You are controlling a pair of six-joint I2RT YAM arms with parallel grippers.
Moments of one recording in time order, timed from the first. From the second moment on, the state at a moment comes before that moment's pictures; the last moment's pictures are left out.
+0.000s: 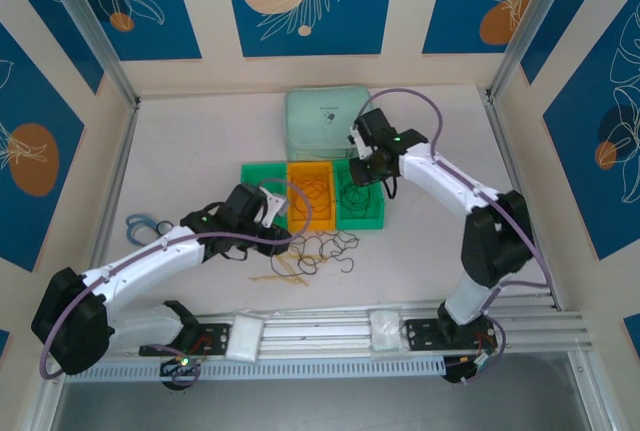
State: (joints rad) left arm -0.70 1.18 0.74 -0.52 0.24 -0.31; right arm 0.48 1.64 1.36 -0.82 -0.01 0.14
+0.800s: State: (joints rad) left arm -0.70 1.43 0.79 -0.47 0.27 -0.15; right arm 0.50 1.24 1.13 -0.77 -0.23 0.26
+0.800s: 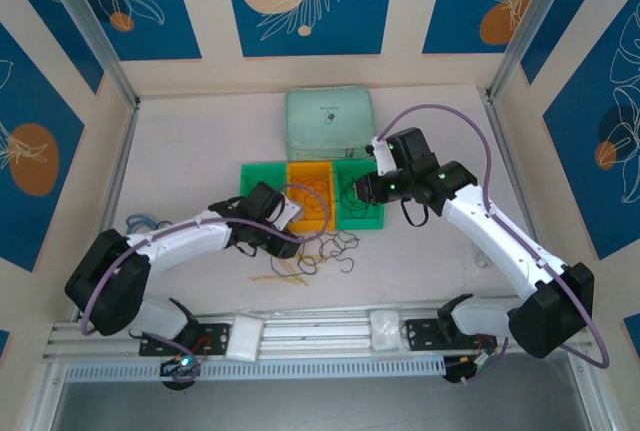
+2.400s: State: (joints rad) left arm -0.70 1.27 0.94 -0.51 0.39 -0.18; right arm 0.64 1.24 0.94 -0.64 -0.46 0.33
